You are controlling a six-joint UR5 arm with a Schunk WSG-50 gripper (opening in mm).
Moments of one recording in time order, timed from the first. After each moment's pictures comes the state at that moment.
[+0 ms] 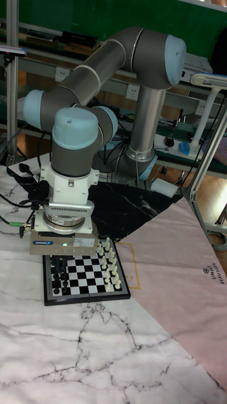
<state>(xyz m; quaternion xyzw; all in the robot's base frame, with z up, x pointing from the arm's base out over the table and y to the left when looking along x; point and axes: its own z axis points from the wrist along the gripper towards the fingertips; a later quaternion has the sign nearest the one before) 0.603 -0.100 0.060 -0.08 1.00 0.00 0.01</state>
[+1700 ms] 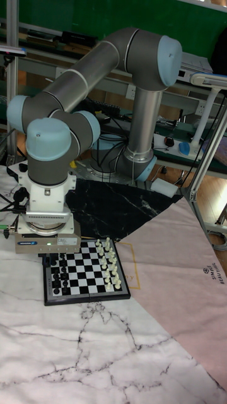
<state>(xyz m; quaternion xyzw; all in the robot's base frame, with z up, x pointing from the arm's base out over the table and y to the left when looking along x) 0.571 -0.127 0.028 -0.09 1.00 0.02 -0.03</state>
